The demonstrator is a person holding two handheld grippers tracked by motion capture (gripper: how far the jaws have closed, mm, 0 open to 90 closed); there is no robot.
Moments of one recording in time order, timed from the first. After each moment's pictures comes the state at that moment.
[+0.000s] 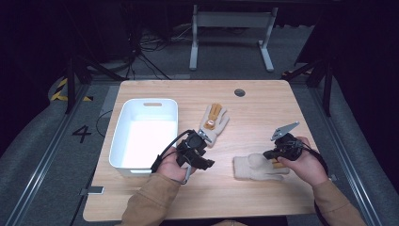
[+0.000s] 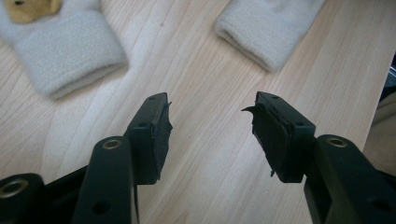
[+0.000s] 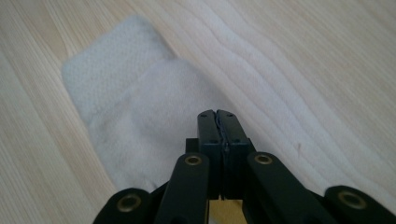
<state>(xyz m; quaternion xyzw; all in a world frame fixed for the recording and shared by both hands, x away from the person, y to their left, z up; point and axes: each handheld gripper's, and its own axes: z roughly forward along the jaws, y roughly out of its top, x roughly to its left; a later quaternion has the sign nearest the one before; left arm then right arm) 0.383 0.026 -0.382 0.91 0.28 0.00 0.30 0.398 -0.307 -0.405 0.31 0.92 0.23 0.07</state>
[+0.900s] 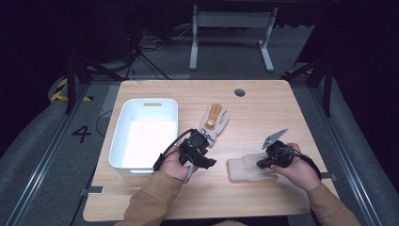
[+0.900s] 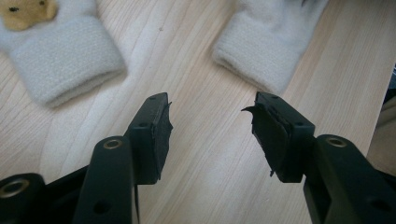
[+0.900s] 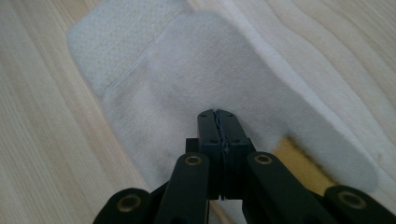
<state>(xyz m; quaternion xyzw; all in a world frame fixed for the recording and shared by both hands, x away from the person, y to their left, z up) 0.387 0.023 -0.385 0.91 0.28 0.00 0.30 0.388 -0.281 -0.423 0.29 0.93 0.21 0.03</state>
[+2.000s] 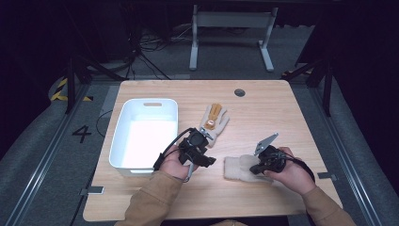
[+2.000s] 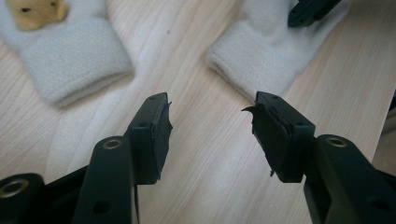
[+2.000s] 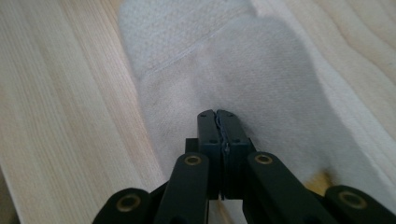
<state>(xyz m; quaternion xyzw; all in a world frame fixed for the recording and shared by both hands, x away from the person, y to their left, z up) 0.389 0.024 -0.384 0.91 0.29 0.00 0.31 0.378 -0.260 -0.427 0.25 0.95 0.21 0.01</state>
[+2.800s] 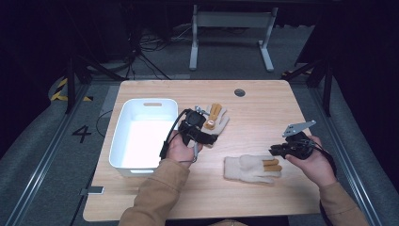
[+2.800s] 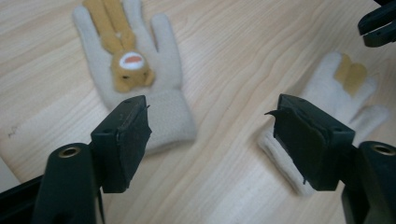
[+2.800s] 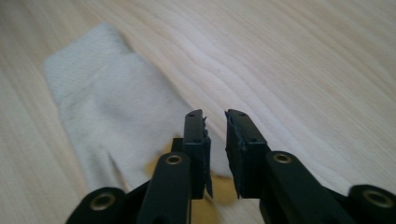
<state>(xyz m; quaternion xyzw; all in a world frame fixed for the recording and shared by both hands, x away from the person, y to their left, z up) 0.437 0.022 -0.365 0.85 0.38 0.05 0.36 0.393 -0.333 -0.390 0.33 0.89 0.29 0.11</state>
